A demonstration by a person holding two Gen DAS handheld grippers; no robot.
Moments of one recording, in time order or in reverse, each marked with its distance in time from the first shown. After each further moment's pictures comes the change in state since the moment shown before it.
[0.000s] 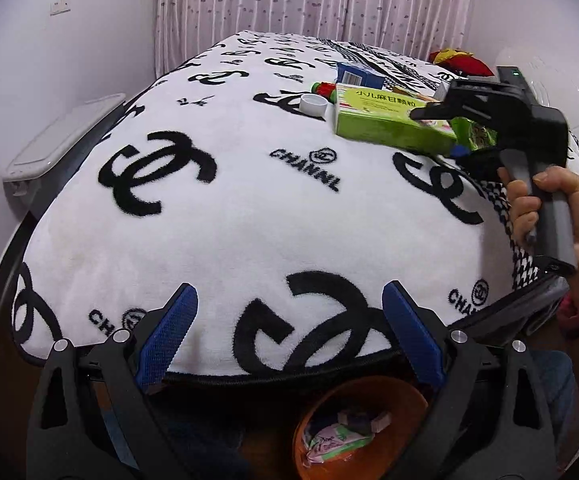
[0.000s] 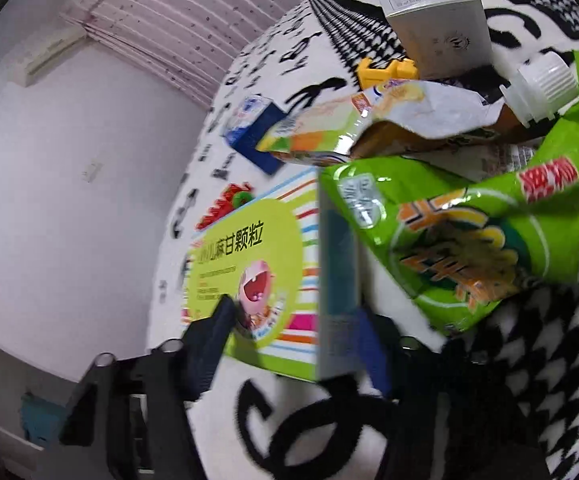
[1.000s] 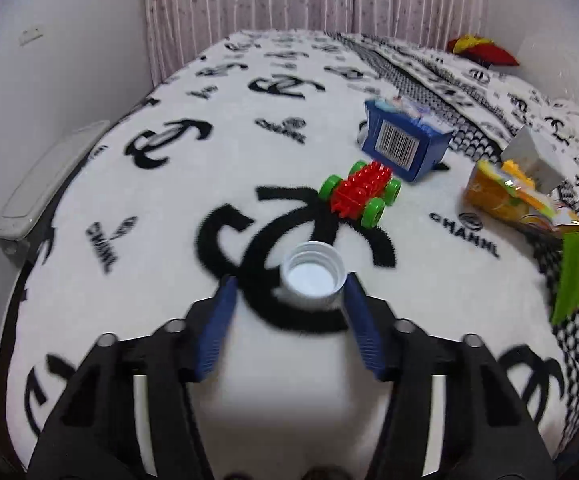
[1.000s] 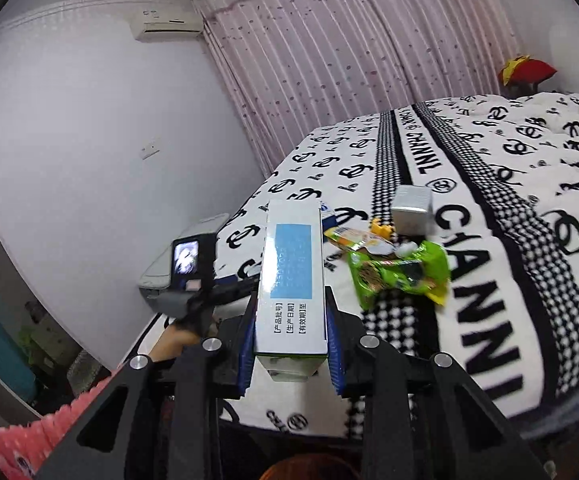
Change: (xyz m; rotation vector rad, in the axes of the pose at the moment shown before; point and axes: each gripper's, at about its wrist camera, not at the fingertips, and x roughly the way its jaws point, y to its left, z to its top) left arm 0.161 -0.023 0.173 0.058 0.047 0.088; right arm -0.243 0.057 -0.097 -0.465 -0.280 -0.109
